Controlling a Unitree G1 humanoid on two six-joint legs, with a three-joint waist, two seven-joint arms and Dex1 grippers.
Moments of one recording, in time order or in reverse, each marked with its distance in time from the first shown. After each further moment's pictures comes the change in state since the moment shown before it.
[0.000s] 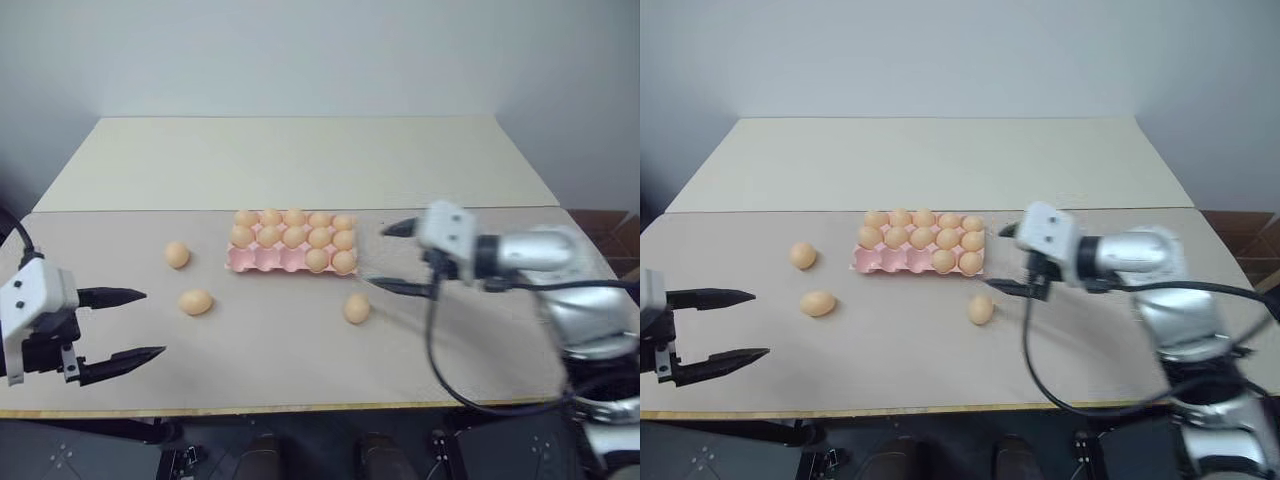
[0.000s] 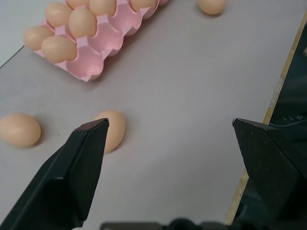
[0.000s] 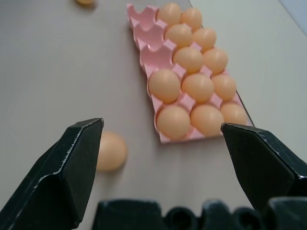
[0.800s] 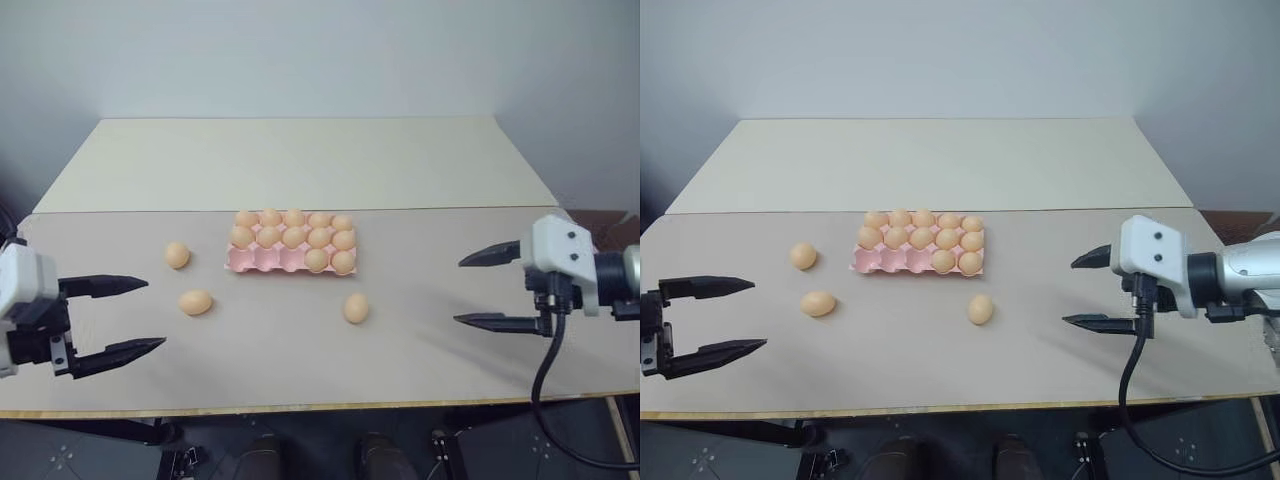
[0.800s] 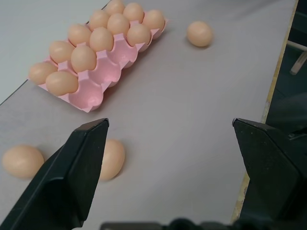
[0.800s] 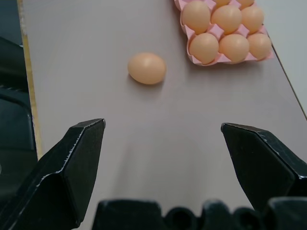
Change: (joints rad) left arm -0.059 0.008 0.017 0.030 -0.072 0.000 -0.027; right arm 0.169 -0.205 -0.121 -0.033 0.121 -0.025 0.063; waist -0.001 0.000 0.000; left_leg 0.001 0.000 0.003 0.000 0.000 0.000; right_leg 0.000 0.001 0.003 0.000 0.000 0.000
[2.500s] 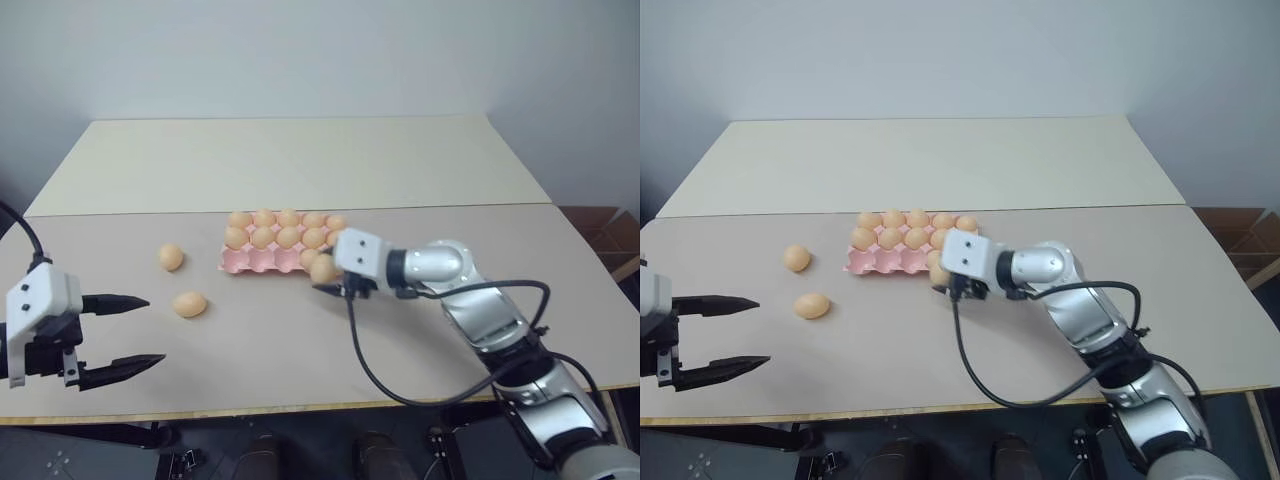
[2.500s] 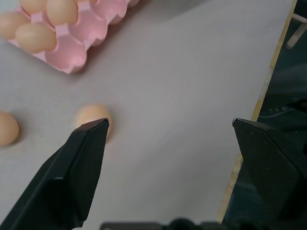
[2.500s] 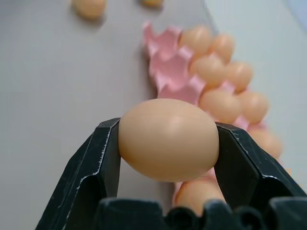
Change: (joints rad) left arm 0.109 0.012 -0.039 0.006 0.114 -0.020 -0.016; right arm -0.429 0.689 0.568 0.318 -0.467 -0.118 -0.395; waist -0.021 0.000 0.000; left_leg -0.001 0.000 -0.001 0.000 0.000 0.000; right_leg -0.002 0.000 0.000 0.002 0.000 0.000
